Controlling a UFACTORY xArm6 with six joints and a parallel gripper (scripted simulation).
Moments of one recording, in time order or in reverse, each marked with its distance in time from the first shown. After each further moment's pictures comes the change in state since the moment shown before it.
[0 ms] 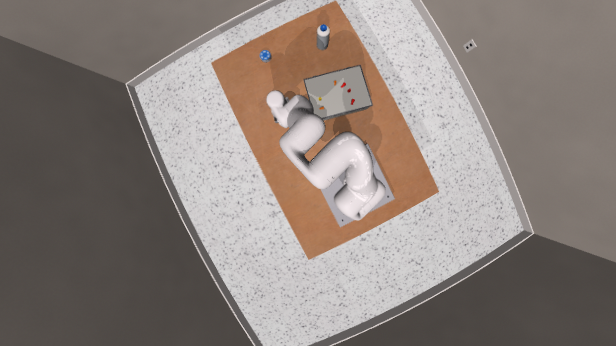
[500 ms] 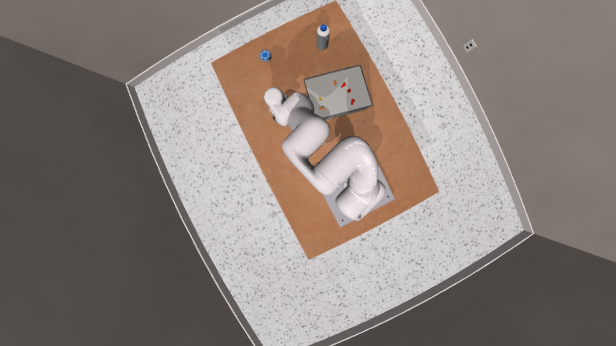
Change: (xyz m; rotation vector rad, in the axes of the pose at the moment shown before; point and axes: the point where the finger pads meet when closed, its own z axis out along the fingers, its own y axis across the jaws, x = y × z) arm -0.002 0.000 -0.035 0.000 -0.005 0.000
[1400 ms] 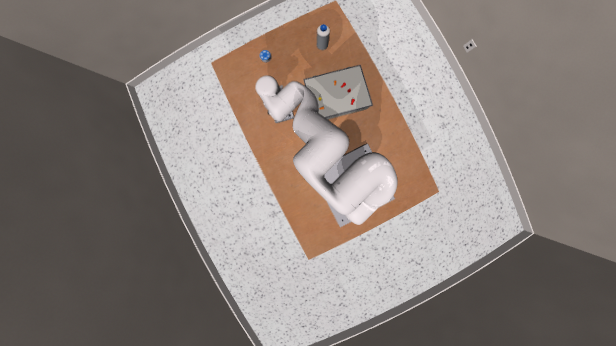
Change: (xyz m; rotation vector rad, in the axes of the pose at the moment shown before) arm 0.002 0.000 -0.119 0.000 0.005 0.000
